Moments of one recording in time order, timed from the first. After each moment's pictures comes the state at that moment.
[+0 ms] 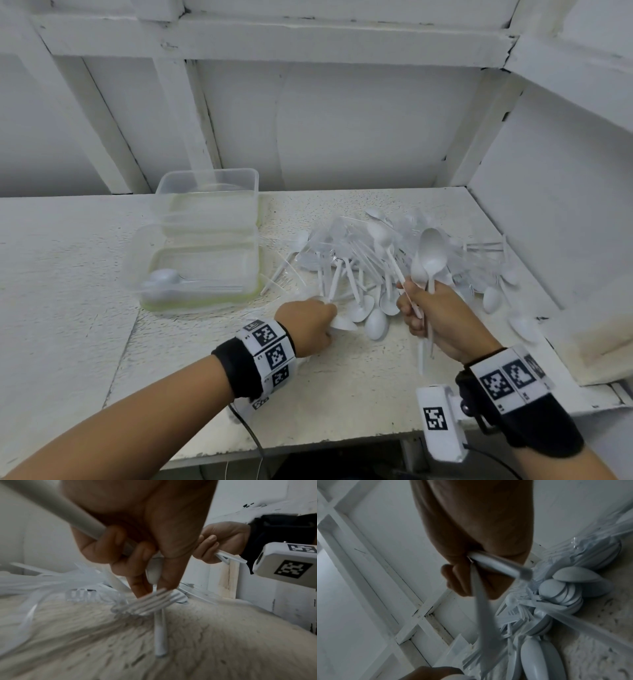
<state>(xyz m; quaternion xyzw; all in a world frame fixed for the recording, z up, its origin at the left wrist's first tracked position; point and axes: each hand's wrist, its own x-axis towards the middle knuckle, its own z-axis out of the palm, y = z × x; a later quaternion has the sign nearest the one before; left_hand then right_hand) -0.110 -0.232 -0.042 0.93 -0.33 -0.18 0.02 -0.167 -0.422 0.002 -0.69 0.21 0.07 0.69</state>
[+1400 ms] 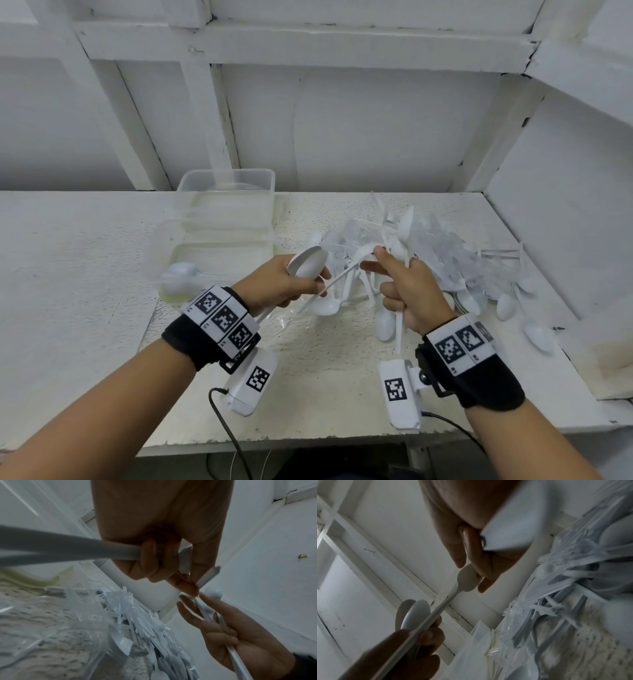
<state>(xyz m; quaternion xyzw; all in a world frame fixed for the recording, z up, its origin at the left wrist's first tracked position) -0.092 -0.180 0.012 0.75 -0.12 -0.28 0.59 -0.130 -0.380 0.010 -0.63 0.20 0.02 0.75</state>
